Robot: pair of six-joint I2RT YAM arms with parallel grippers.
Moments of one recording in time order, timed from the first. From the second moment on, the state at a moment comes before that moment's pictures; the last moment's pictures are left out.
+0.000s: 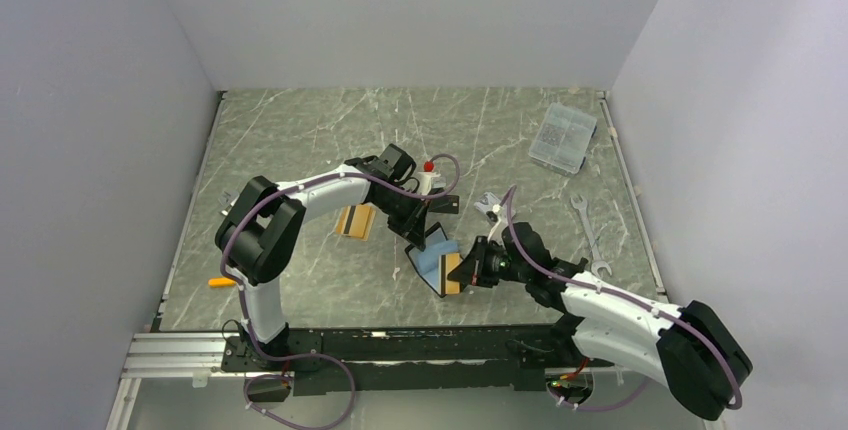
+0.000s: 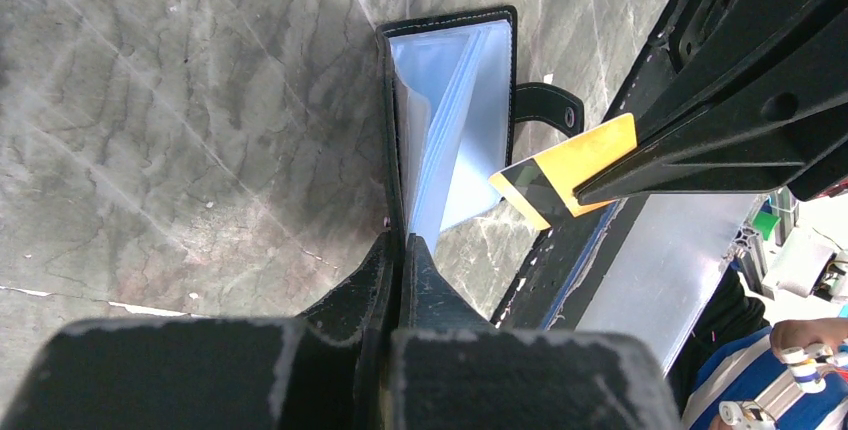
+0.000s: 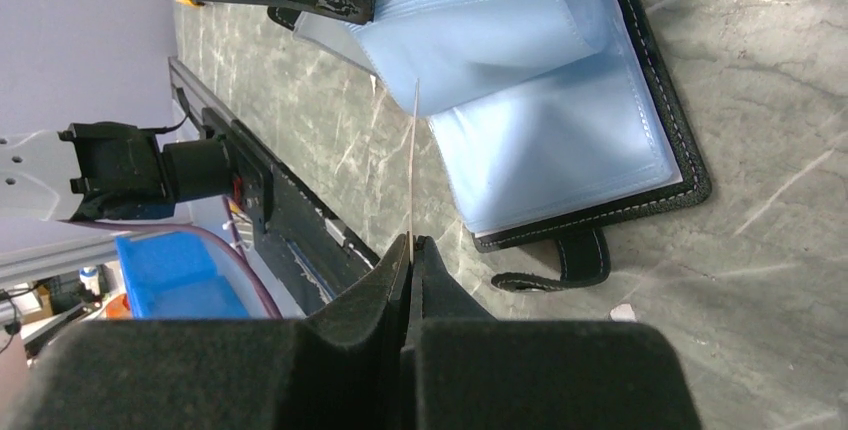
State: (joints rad) left arm -0.66 1.86 1.24 -0.56 0.69 -0.04; right arm 0.69 0.97 0.25 0.13 -0.35 0.91
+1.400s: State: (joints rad) left arm -0.60 1.87 1.15 -0.46 0.91 -0.12; right arm 0.70 1.03 0.28 0.11 -0.35 0.86
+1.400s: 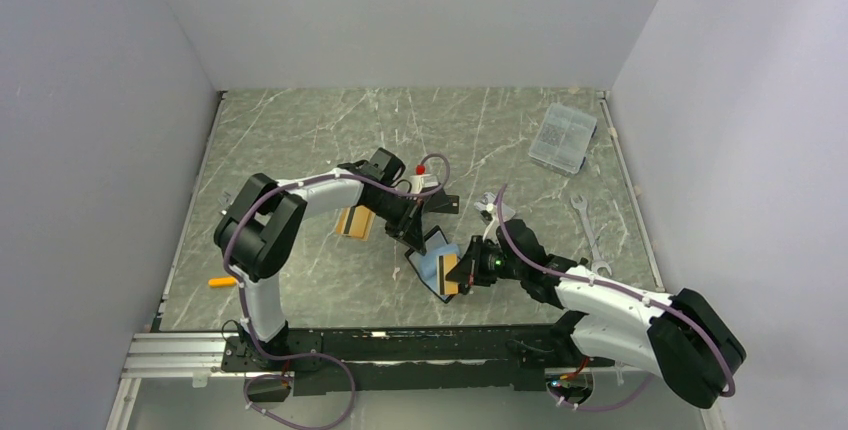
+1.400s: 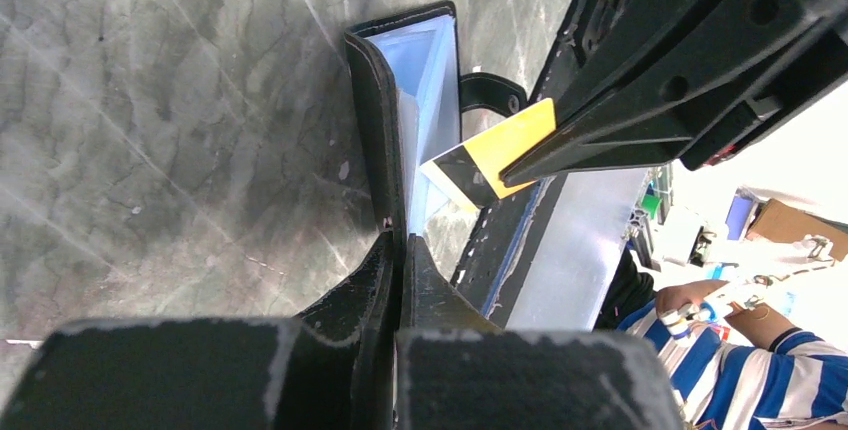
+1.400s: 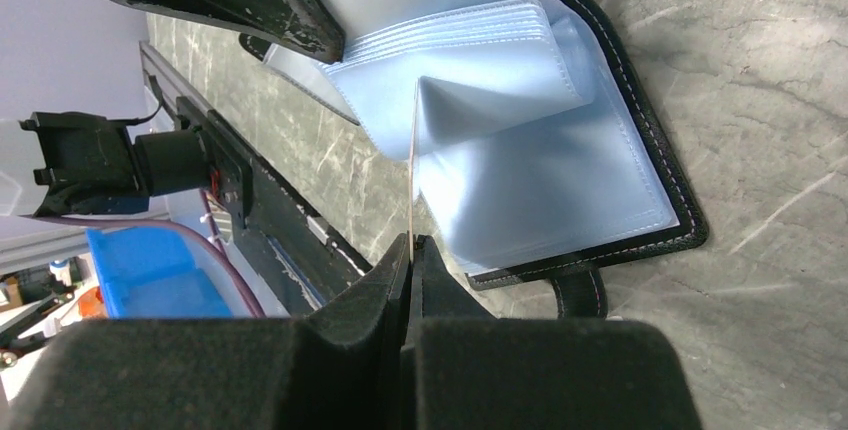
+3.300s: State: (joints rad) left arm -0.60 1.89 1.20 -0.55 0.74 -0.04; right arm 0.76 1.12 0.34 -0.06 -0.35 0.92
